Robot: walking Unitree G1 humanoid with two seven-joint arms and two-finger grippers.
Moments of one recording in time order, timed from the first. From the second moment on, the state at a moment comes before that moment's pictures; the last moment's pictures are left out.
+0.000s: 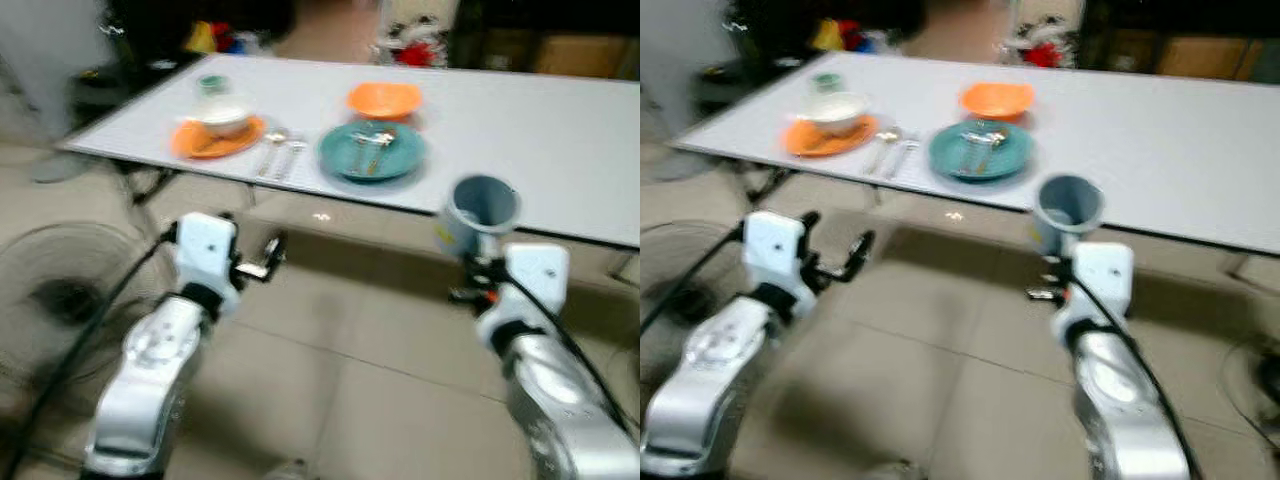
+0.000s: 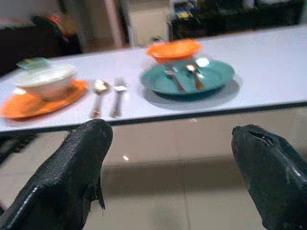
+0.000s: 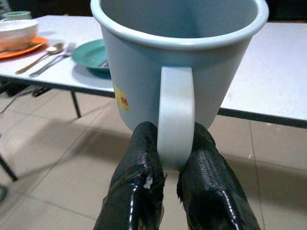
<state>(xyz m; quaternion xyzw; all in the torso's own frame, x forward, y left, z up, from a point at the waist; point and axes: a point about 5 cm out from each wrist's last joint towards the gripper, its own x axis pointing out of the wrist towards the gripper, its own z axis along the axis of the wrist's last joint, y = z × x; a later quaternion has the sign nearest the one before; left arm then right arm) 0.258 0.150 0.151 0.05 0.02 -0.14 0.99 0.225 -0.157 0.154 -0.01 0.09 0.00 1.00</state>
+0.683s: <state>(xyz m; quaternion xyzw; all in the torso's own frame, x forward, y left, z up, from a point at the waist) 0.263 0.149 0.157 0.04 0.01 -0.14 0.99 0.243 -0.152 0.170 -0.02 0.06 0.06 1.00</state>
